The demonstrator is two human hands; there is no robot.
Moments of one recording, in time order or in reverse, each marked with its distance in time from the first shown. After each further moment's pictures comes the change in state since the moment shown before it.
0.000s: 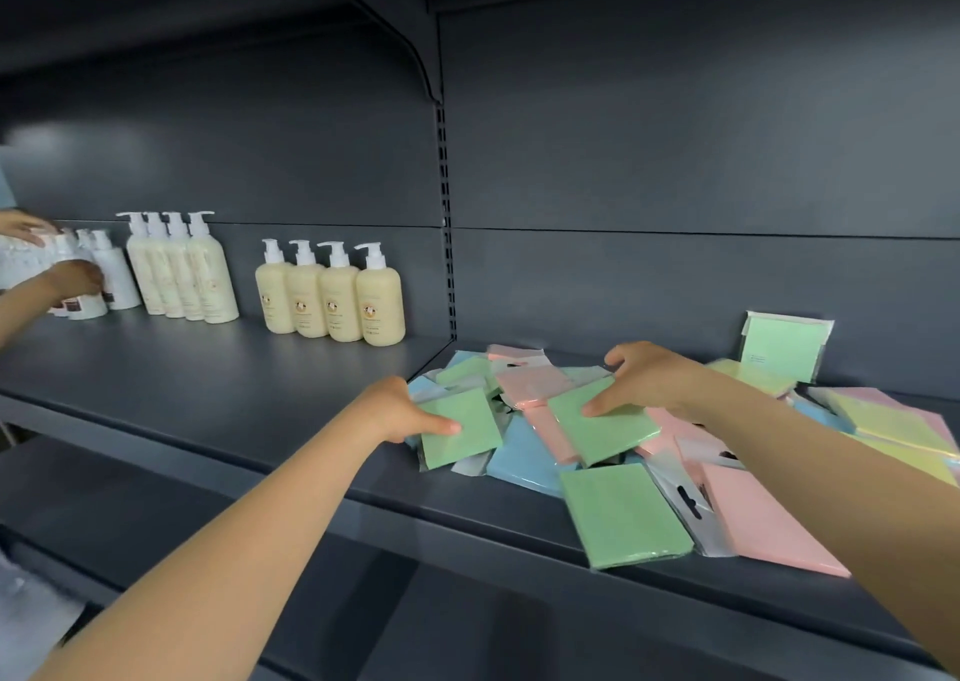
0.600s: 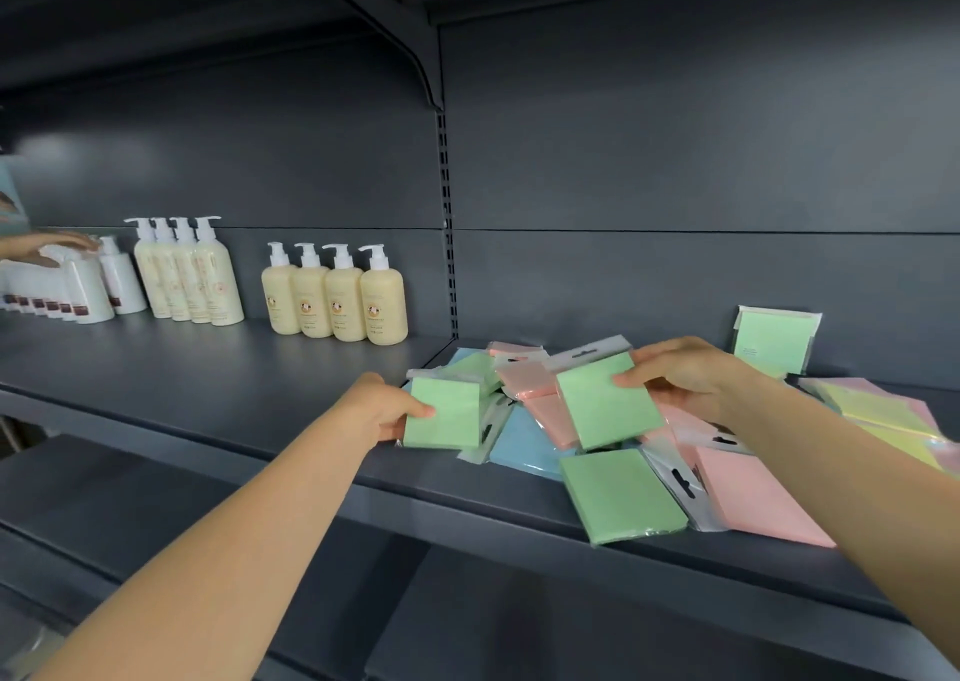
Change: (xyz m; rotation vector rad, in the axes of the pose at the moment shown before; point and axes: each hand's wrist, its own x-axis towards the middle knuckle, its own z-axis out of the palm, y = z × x) left_hand -0.016 -0.008 -0.006 -0.691 0.003 -0.089; right_hand -0.017 0.021 -0.013 0.738 -0.011 0.015
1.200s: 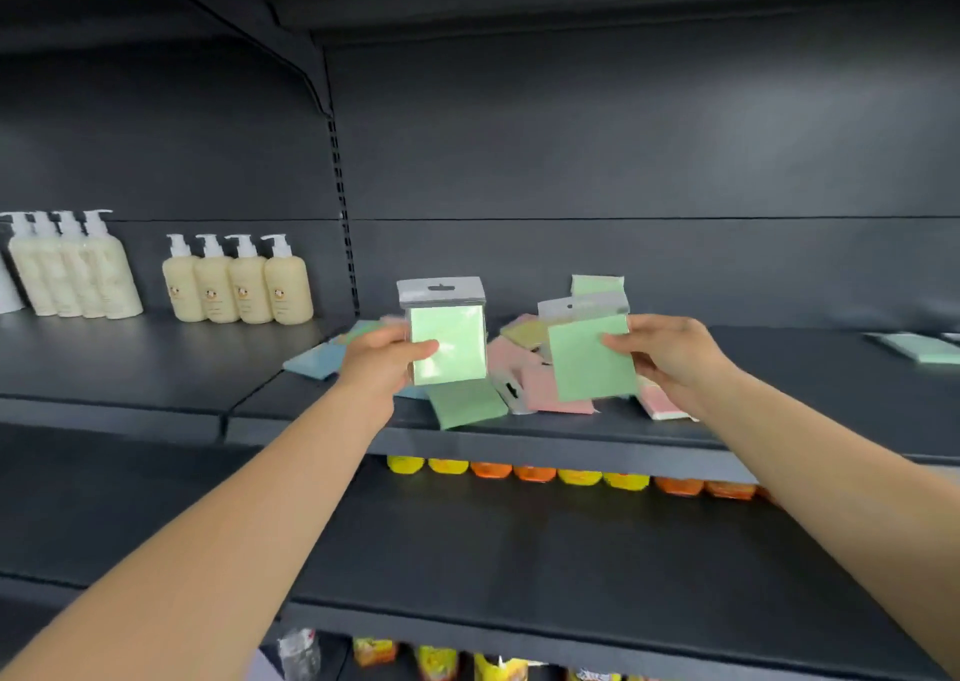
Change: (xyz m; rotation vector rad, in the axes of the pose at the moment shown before) left_hand -0.155 0.009 0.097 -0.438 -0.165 0.318; right_hand -0.178 0.031 -0.085 0.251 0.350 -0.160
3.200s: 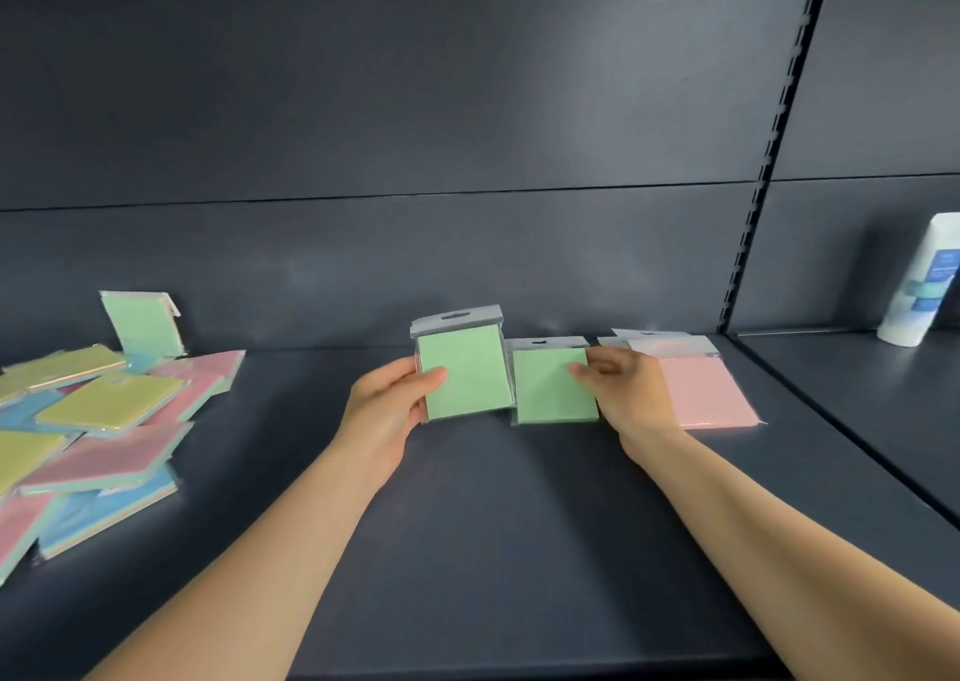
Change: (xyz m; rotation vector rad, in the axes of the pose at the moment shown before) left_hand 0.023 -0.171 0.582 -0.086 -0.258 -0.092; right_hand 0.207 0.042 -0.512 -0.370 0.343 -0.091
